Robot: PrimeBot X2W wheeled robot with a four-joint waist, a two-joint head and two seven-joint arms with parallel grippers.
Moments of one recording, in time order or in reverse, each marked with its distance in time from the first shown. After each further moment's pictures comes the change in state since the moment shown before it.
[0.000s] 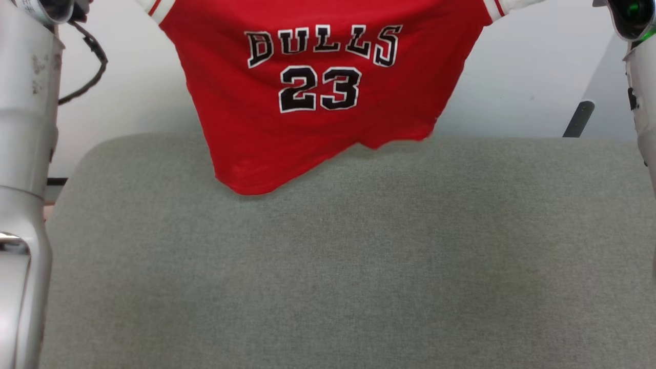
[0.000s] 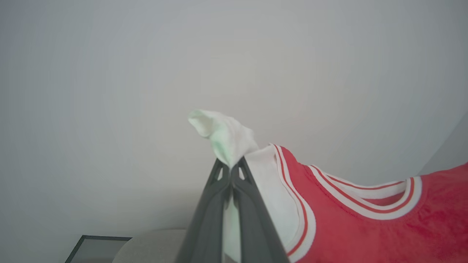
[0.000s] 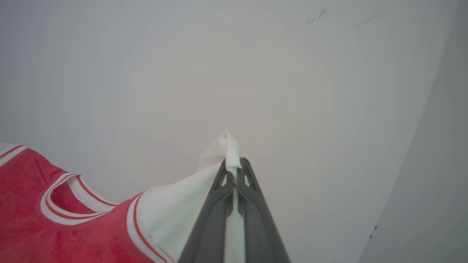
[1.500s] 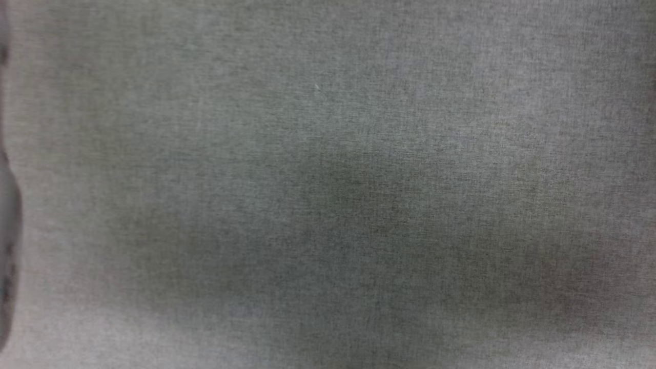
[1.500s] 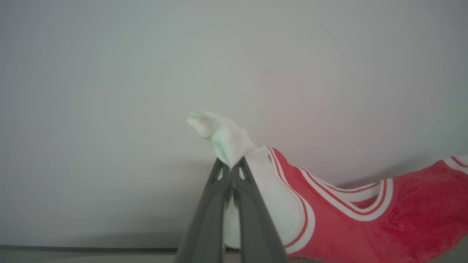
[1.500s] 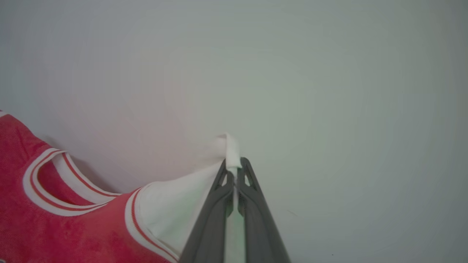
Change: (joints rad) left arm -0.305 -0.061 -0.005 0.139 0.003 -0.082 -0.516; right arm -0.406 -0.030 -0.038 0.243 -0.311 0.000 -0.474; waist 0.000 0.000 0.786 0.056
